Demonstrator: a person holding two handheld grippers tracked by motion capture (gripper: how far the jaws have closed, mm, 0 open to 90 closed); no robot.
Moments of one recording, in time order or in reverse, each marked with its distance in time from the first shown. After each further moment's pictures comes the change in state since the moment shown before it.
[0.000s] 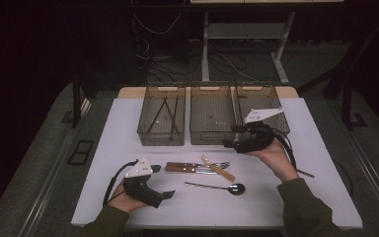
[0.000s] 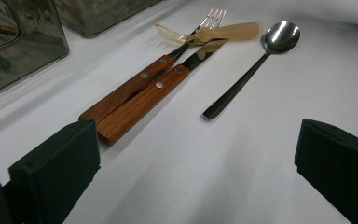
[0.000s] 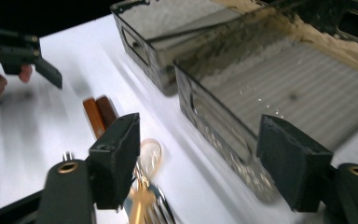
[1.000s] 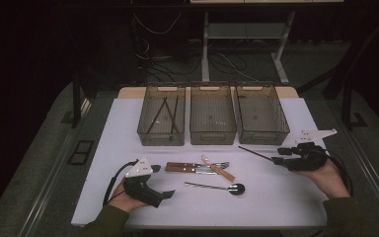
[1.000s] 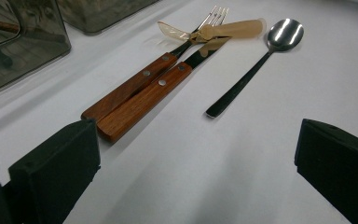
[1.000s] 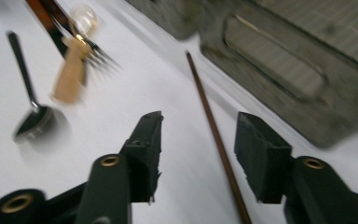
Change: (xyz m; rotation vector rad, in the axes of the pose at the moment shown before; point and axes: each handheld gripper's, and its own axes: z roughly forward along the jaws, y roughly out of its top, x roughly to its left) left arm 0.001 0.000 0.000 0.006 0.004 -0.003; right arm -0.049 -0.100 -0.091 0.149 -0.122 0.071
